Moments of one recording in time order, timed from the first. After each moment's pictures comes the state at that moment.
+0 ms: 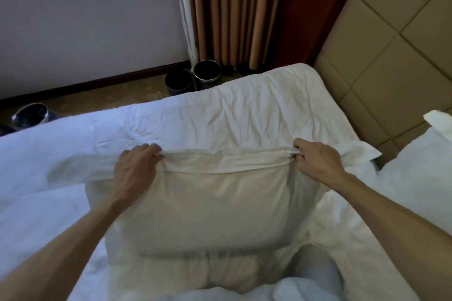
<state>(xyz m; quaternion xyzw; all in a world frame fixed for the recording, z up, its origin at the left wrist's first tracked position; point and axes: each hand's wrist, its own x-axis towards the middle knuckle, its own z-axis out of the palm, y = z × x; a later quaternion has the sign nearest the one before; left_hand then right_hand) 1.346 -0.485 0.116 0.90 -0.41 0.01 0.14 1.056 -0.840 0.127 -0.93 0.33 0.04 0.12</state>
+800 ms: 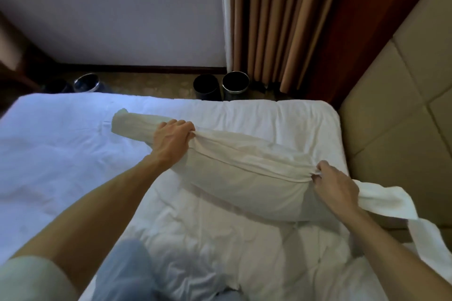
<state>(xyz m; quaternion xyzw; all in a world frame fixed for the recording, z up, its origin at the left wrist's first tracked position) 1.274 -0.770 0.136 0.96 -0.28 0.04 0.07 1.027 -1.117 0.101 -0.94 0.30 0.03 0.14</state>
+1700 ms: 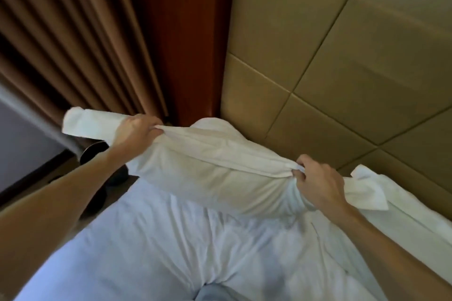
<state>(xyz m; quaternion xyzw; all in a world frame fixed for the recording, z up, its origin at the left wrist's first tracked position) 1.552 -1.118 0.163 0.73 -0.65 -0.11 0.17 1.106 -1.126 0.183 -0.75 0.66 -0.01 0.10</state>
